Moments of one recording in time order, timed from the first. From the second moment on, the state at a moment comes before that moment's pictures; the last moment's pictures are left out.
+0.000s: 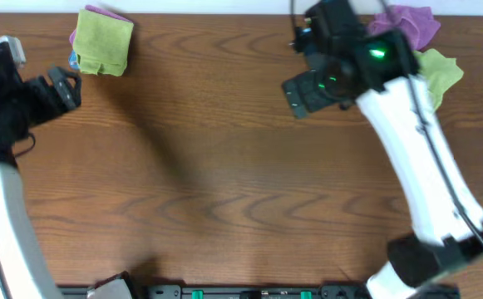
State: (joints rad) left arm 0.42 1.28 1.52 -1.00 0.42 -0.04; right arm 0.39 1.76 2.05 -1.45 0.11 -0.02
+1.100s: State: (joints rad) left arm 0.13 0.59 1.20 -1.32 0.25 0.04; right arm 0.38 0.91 1.42 -1.39 0.10 -0.03
